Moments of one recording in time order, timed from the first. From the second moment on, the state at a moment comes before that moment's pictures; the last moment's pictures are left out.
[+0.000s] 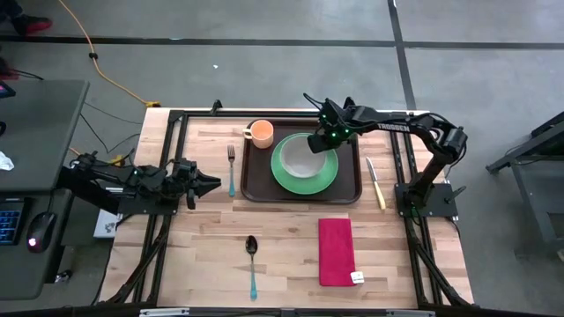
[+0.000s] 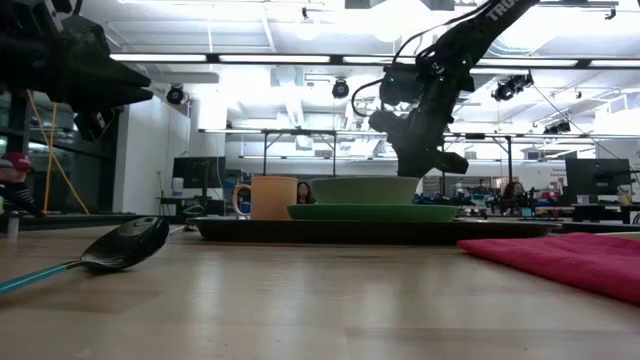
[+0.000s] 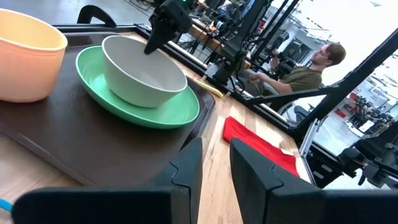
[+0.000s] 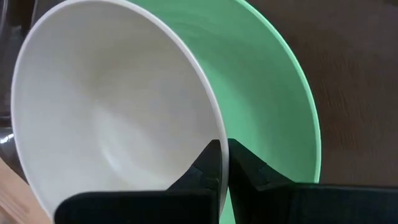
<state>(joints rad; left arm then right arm) -0.29 0.05 0.12 -0.18 -0.44 -0.59 -0.58 1.68 1.12 -0.58 -0.20 0.62</state>
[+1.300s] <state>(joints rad) -0.29 0.05 0.12 -0.19 -0.44 -0.60 -0.61 1.68 1.12 -0.61 -0.27 0.60</state>
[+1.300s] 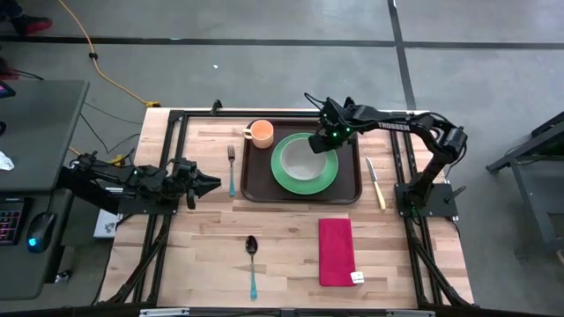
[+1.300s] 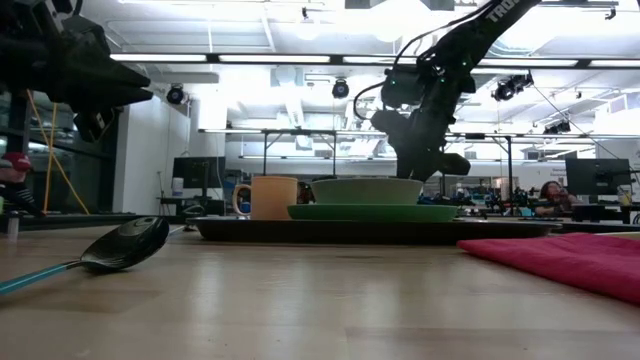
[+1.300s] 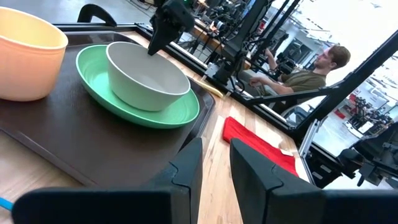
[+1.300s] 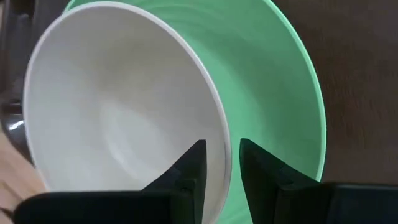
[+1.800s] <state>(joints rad) -0.29 0.05 0.12 -0.19 -0.44 -0.60 -0.68 1.66 1.12 -0.63 -0.39 0.60</state>
